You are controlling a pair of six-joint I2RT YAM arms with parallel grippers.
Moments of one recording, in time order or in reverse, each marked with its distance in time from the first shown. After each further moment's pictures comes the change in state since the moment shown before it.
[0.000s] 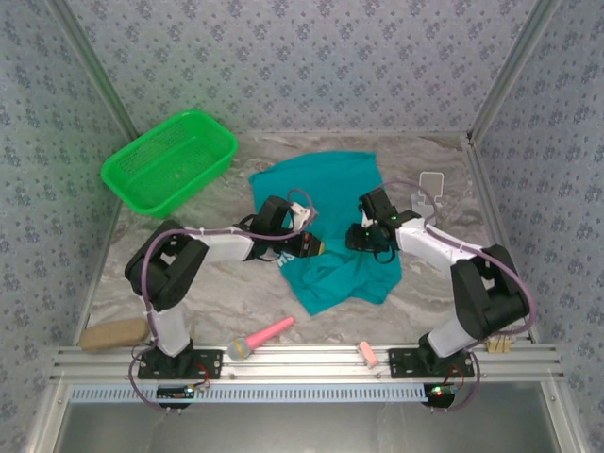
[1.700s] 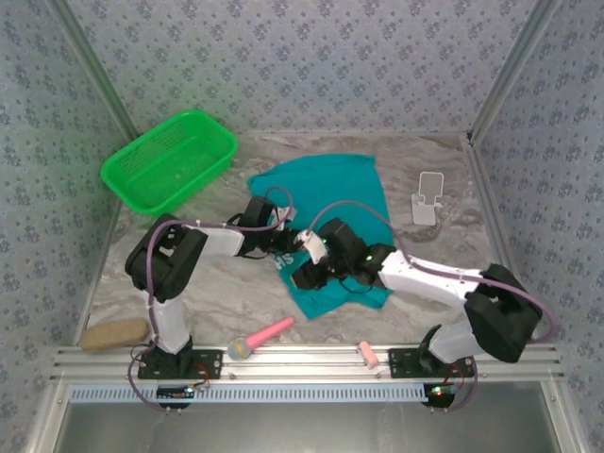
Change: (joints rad) left arm 0.123 0.050 -0.031 -0.041 -0.018 -0.190; right arm 0.433 -0.085 -0.106 0.289 -0.311 -0.169
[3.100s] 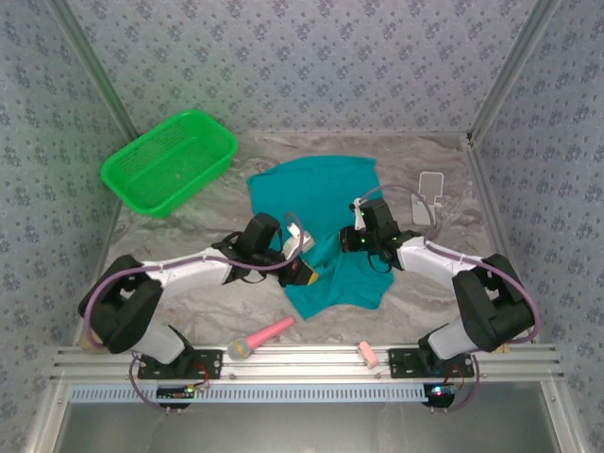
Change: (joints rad) left arm -0.200 -0.367 -0.164 -0.146 0.119 0.433; right arm -0.393 0.037 -0.076 0.131 0.240 0.105
